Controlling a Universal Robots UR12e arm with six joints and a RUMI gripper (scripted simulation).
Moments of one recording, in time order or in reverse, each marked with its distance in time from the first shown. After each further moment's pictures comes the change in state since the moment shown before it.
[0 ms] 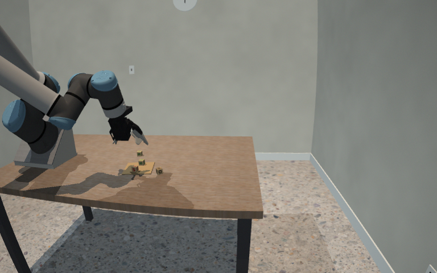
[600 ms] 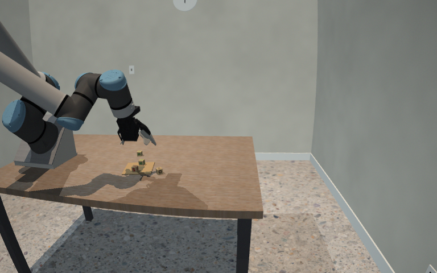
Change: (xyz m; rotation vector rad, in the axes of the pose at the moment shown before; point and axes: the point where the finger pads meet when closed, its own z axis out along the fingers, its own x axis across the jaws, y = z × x) arm 0.039 0.003 -0.001 0.000 0.002 0.000
